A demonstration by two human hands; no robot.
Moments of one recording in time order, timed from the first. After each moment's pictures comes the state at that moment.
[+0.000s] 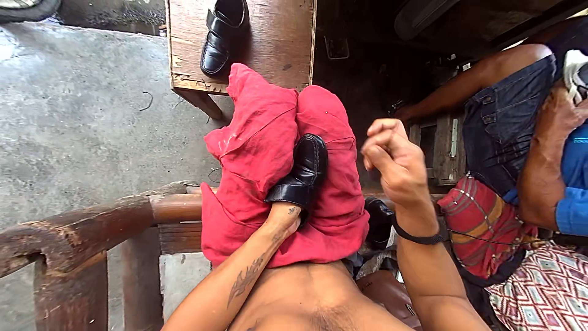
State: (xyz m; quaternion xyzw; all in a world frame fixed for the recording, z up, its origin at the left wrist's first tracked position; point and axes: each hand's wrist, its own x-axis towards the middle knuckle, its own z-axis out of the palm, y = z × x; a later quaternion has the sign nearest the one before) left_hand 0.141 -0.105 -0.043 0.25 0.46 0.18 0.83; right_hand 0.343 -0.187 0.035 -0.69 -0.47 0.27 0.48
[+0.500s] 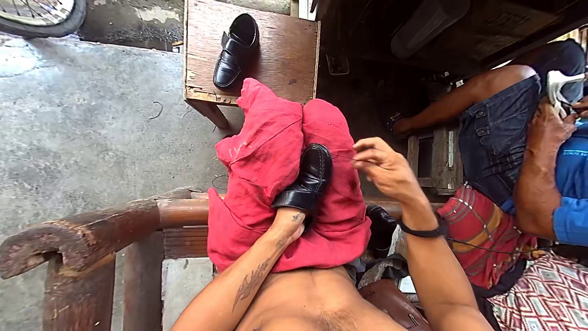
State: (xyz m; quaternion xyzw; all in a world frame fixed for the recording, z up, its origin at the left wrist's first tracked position) left_hand 0.136 -0.106 -0.046 0.25 0.43 0.19 0.84; right_hand 0.372 -0.193 0.007 -0.74 -0.46 0.30 0.38
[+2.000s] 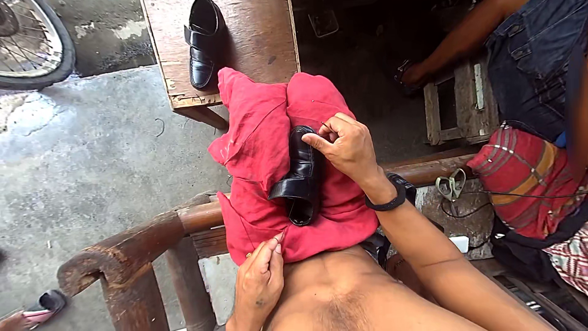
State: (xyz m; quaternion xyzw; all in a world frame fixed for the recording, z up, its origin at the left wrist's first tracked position) left_hand -0.009 -0.118 -0.005 0.84 0.33 0.13 0.42; right_hand 0.293 -0.164 -0.011 -0.82 -0.44 0.10 0.34
